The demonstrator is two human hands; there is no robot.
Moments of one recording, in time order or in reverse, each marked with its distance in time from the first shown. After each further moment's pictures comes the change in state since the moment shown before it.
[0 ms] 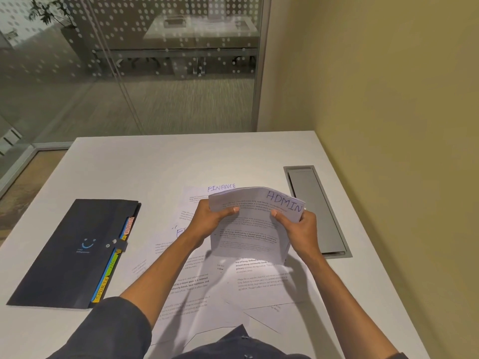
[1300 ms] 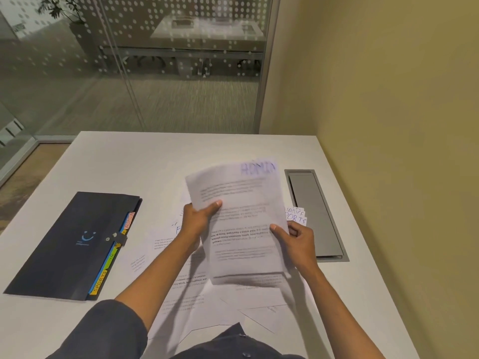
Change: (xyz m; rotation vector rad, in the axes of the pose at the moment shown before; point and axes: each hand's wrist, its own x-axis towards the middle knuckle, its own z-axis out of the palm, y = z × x) left_hand -0.010 -0.015 -0.011 -0.260 0.318 -0.076; right_hand -0.018 0.027 -0.007 -0.021 -0.056 0.085
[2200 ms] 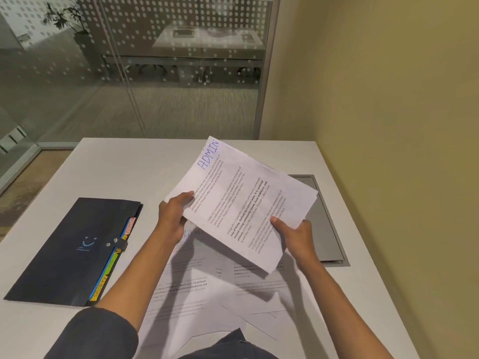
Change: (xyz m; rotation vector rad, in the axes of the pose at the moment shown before) left_hand 0.017 0.039 -0.032 -0.287 0.144 -0.153; right_hand 0.010 -0.033 0.012 0.032 0.022 0.011
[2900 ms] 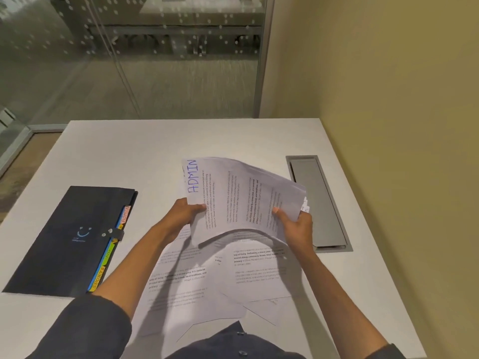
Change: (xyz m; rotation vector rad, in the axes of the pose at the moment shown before) left_hand 0.017 -0.029 -0.007 0.691 -0.333 -0.086; right_hand 0.018 0.033 0.000 -0.089 0.112 0.052
